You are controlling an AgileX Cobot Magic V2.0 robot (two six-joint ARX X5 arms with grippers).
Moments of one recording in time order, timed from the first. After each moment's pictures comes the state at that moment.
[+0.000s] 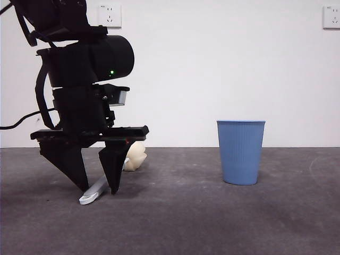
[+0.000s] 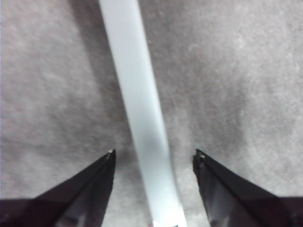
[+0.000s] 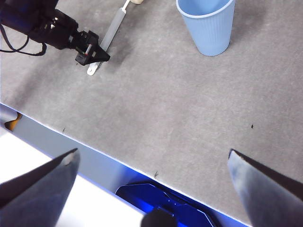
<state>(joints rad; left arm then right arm) -0.58 1.78 1.10 -0.55 -0.10 -0.32 0.09 0.59 0.88 -1.14 -0.50 -0.09</state>
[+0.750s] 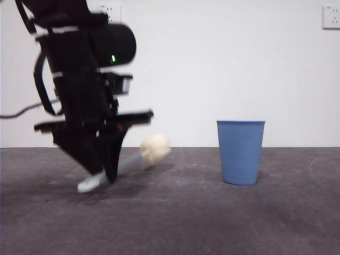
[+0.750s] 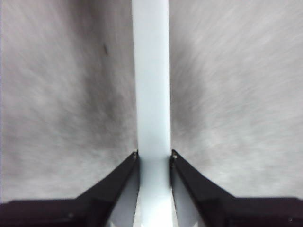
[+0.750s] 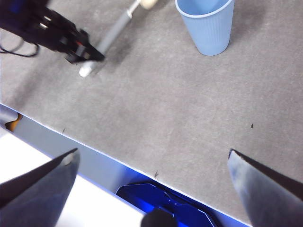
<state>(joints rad) -0.60 1.70 1.11 -0.58 -0.05 -0.31 0.09 0.59 0.88 -1.14 -0.50 -0.08</state>
